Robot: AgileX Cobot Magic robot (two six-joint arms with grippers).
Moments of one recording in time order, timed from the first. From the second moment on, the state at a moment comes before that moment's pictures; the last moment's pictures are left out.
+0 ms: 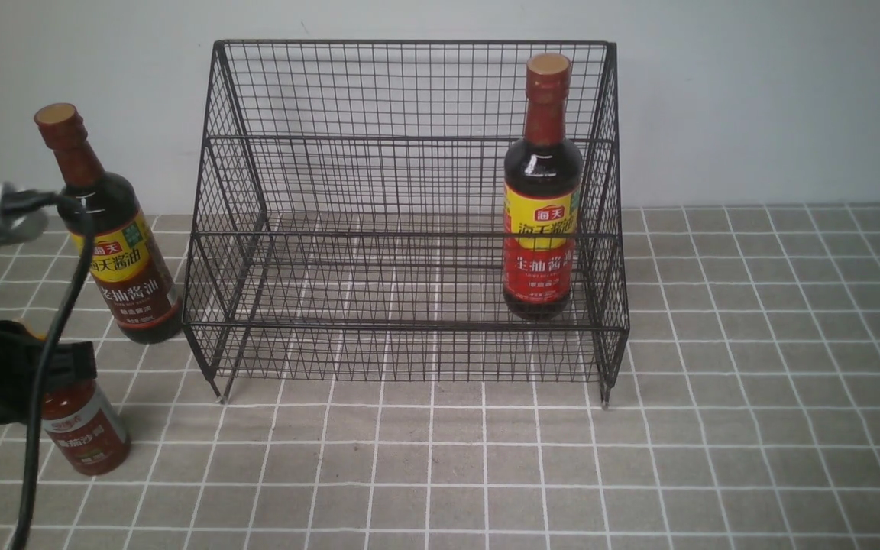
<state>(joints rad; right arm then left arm) -0.01 -0.01 0.02 -0.03 0.37 0.09 0.02 1.00 -0.72 -0.14 0.63 -0.01</state>
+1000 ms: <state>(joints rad) -0.01 -0.01 0.02 -0.03 0.37 0.09 0.11 1.43 -1.12 0.04 0.89 -0.07</state>
